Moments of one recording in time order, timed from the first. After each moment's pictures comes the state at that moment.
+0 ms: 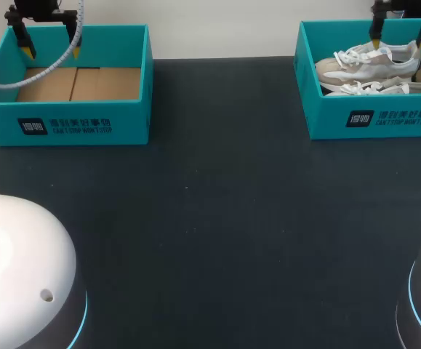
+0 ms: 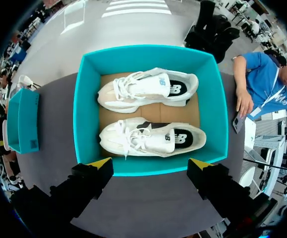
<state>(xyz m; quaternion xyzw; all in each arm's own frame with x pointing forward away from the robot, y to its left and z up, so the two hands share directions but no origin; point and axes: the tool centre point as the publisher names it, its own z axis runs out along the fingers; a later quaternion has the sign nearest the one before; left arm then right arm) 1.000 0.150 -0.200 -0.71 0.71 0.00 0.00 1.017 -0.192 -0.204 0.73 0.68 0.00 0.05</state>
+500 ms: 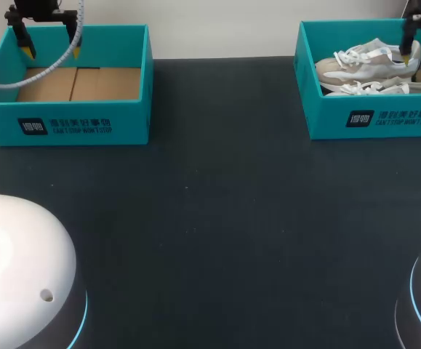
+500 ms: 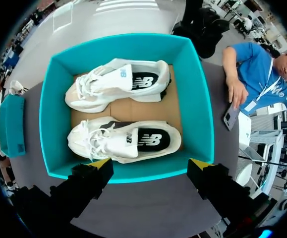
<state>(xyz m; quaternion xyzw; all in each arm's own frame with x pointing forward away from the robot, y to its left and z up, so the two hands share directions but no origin) 1.000 0.150 -0.200 -0.71 0.71 0.00 0.00 1.007 -0.268 -0.246 0.74 0.67 -0.03 0.06</state>
